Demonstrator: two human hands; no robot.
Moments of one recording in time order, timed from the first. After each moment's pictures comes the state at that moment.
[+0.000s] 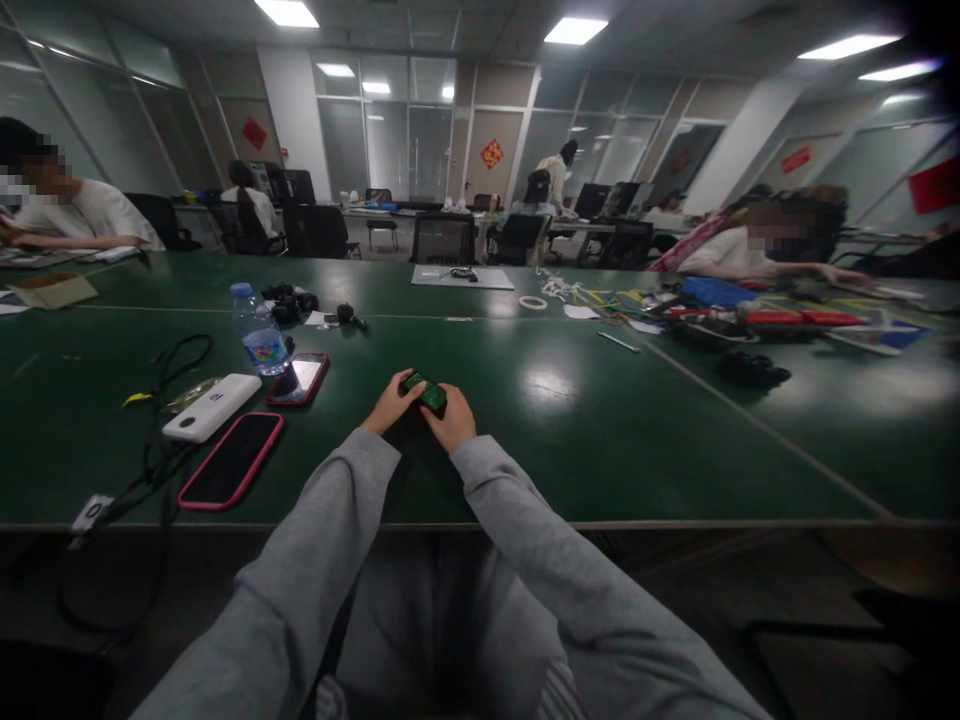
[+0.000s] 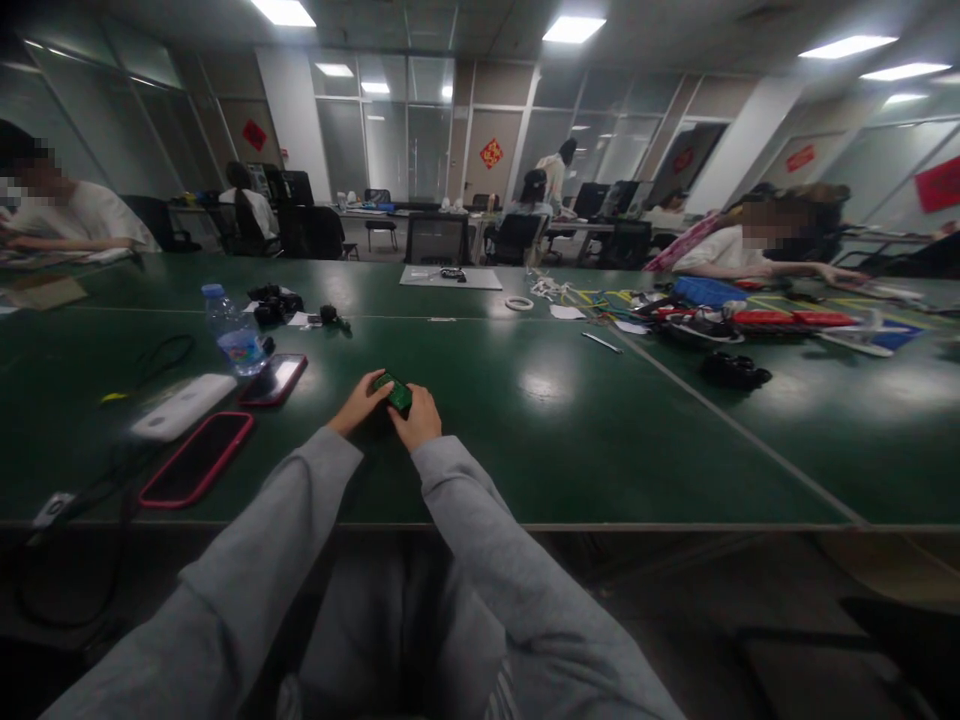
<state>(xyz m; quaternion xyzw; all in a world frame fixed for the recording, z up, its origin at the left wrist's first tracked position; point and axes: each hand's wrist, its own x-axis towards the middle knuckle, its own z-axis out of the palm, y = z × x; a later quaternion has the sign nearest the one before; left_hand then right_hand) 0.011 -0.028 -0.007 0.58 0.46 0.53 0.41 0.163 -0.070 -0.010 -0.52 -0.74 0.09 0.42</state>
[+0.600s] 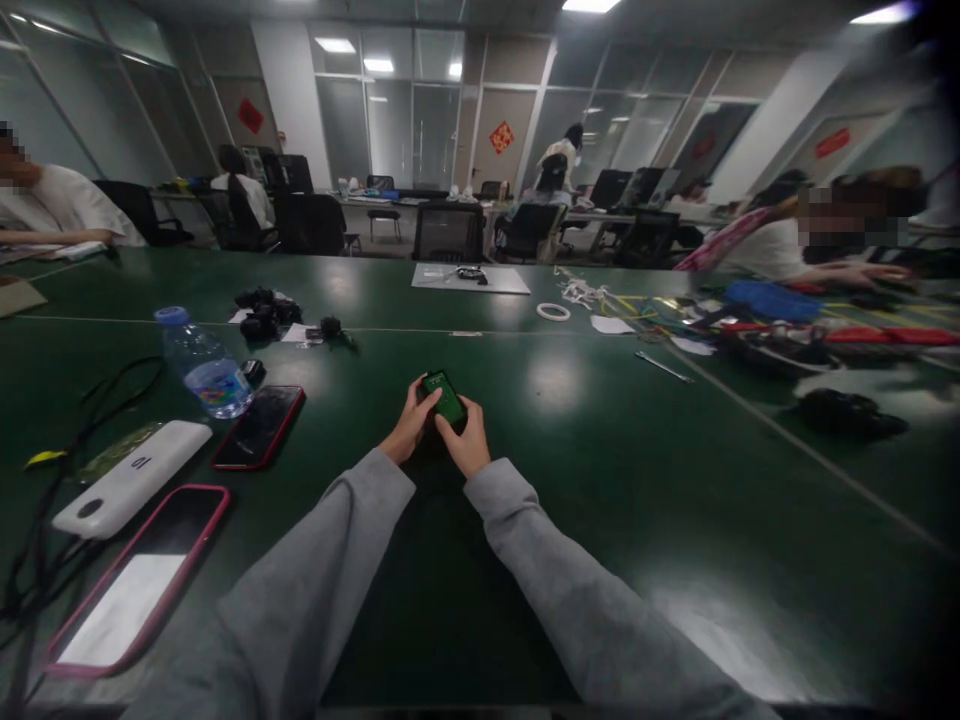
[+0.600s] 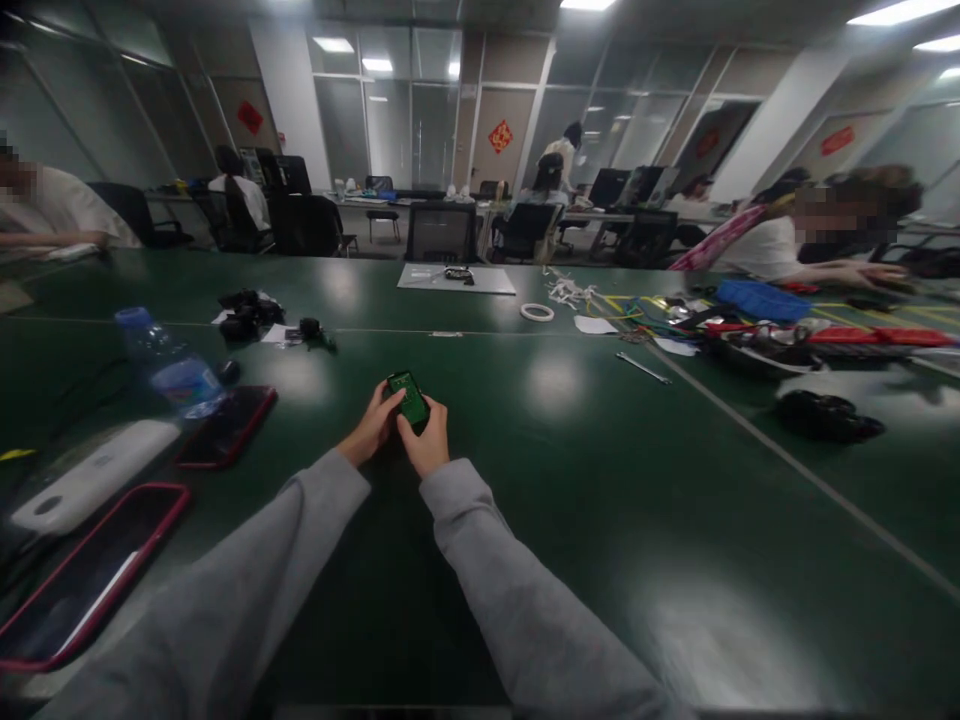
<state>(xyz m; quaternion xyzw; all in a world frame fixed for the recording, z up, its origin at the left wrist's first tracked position) 0.066 0.067 -0.007 0.34 0.33 0.59 0.65 0.179 0.041 -0.028 -0.48 -0.62 0.20 0.58</state>
